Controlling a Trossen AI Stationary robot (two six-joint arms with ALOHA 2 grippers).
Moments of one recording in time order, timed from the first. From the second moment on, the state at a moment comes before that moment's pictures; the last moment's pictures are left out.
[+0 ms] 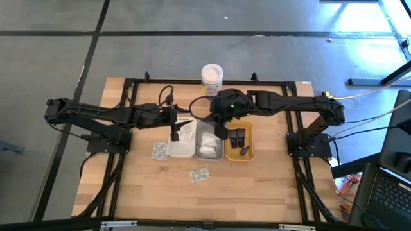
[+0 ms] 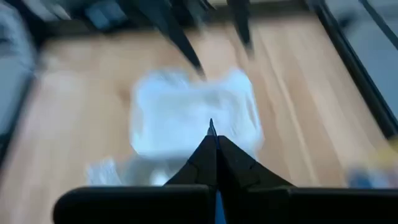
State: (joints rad) left arm -0.01 1.07 0.75 0.05 -0.30 0.19; right arm -0.02 1.63 1.56 -0.62 -0.02 0.07
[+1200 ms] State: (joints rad) left arm -0.01 1.06 0.75 -0.06 -0.35 0.20; right arm 0.01 1.16 0.43 0.32 0.18 0.33
